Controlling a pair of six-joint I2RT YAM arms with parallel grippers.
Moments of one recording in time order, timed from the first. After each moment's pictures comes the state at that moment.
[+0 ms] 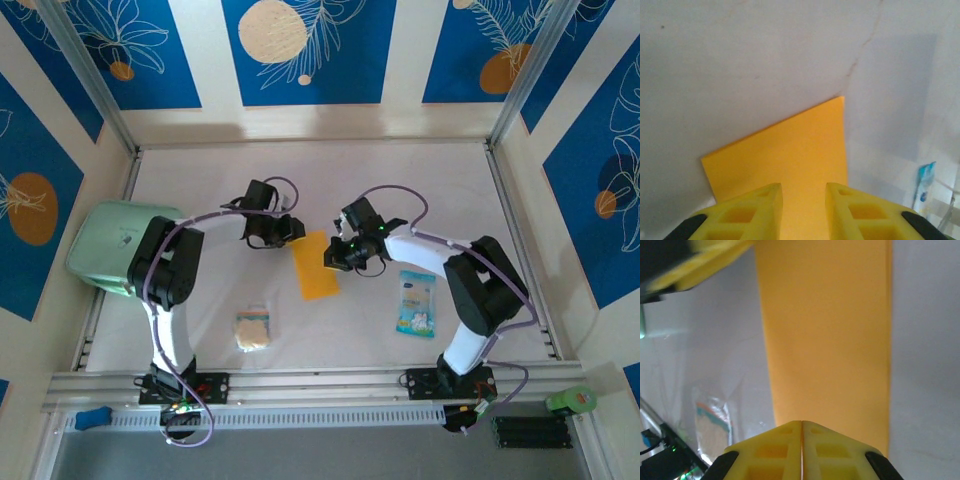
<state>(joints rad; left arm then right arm) -0.42 1.93 1.21 -0.25 0.54 -0.66 0.59 1.72 1.03 -0.39 -0.45 0.67</state>
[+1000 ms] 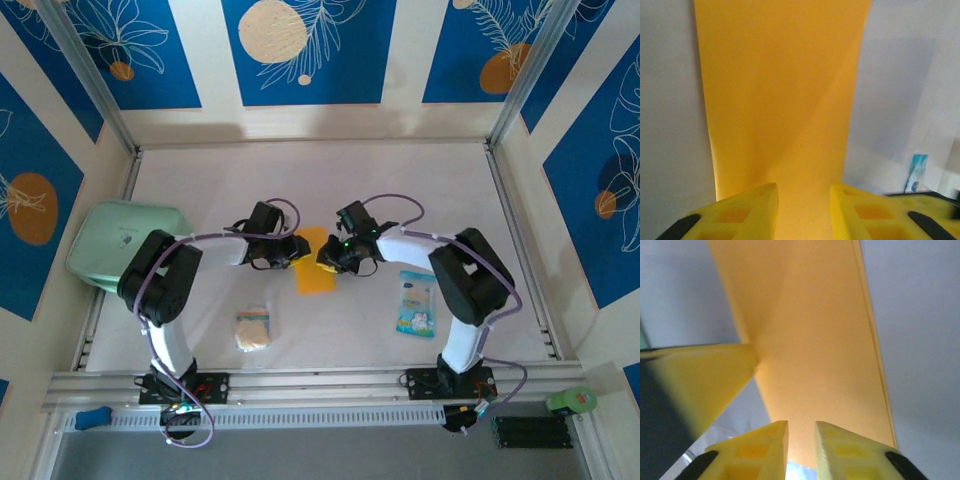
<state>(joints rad) -0.52 1.84 0.98 -0.07 0.47 -0.90 0.58 1.76 1.00 -0.26 -0.44 0.94</state>
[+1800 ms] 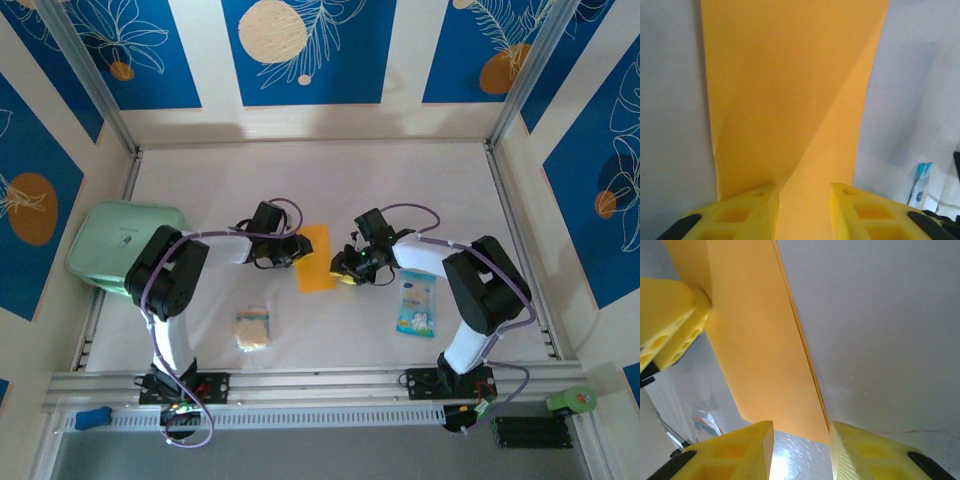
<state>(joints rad) -0.52 1.88 0.99 -0.03 0.47 -0.90 0.52 1.70 0.88 -0.31 -0.50 0.85</state>
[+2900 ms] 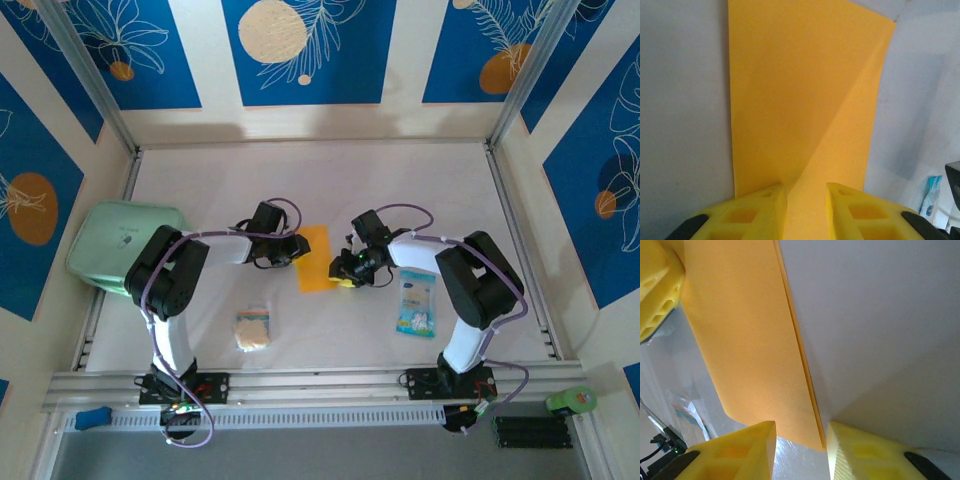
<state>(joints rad) -0.52 1.89 0.99 -0.04 0.42 -0.90 0.53 1.75 0.91 -0.34 -0.53 0.75</state>
